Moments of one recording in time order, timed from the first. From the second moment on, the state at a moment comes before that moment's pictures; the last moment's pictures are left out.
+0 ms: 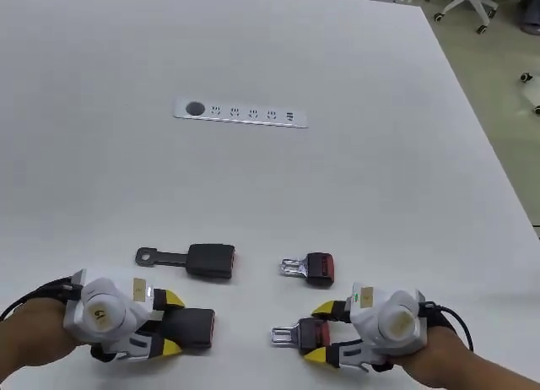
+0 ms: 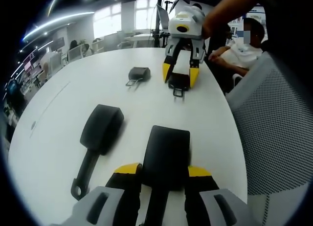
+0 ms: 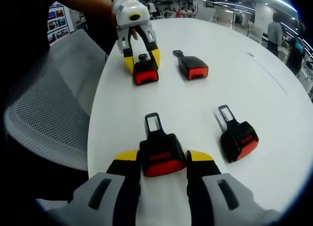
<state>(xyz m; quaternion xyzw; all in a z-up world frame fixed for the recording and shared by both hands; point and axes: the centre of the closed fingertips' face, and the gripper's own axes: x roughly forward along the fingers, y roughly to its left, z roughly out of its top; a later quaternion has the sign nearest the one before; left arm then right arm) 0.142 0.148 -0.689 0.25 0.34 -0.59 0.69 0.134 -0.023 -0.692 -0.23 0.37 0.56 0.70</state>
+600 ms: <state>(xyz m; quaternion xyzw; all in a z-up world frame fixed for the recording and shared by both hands) 0.142 0.149 -0.690 0.25 0.34 -0.59 0.69 0.141 0.026 -0.695 -0.21 0.35 0.57 0.71</state>
